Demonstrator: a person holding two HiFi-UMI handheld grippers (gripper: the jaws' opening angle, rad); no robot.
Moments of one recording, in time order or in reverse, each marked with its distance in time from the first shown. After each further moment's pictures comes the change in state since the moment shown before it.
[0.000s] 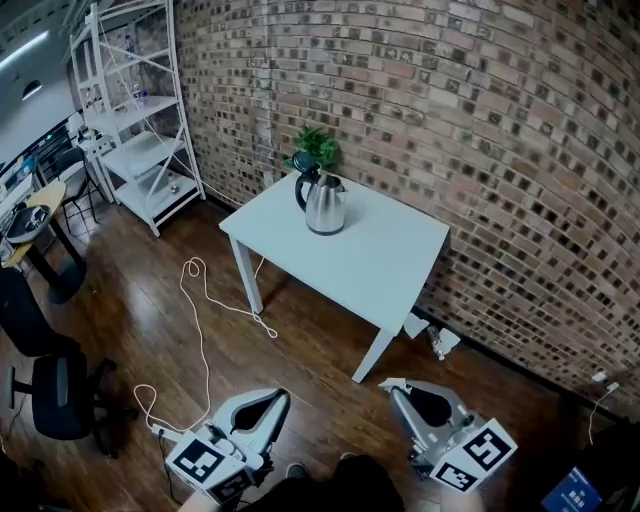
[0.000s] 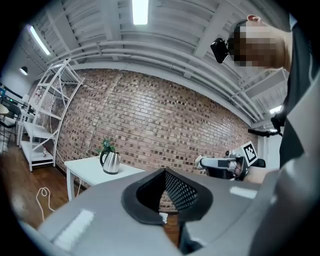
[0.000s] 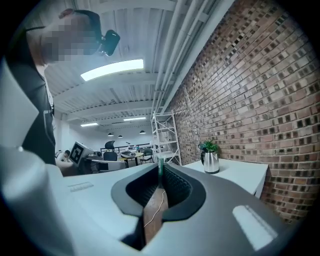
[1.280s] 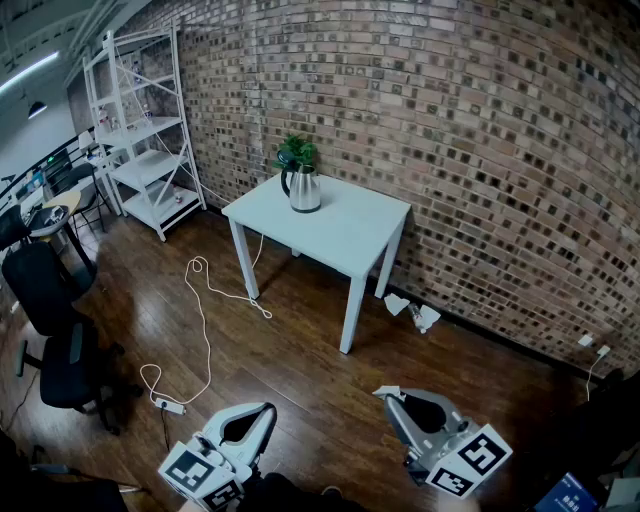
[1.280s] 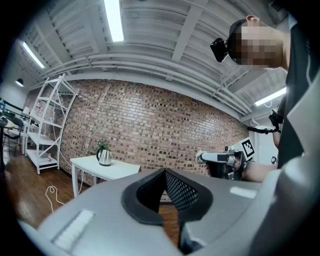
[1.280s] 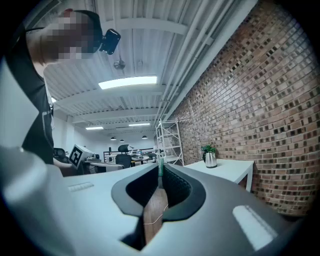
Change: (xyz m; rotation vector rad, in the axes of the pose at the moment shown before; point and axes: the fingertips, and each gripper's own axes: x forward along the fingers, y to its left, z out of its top) left arm -0.211 -0.242 -0.077 0.101 0.045 0.013; right arm -0.262 0.186 -0.043 0.003 -0.068 0.012
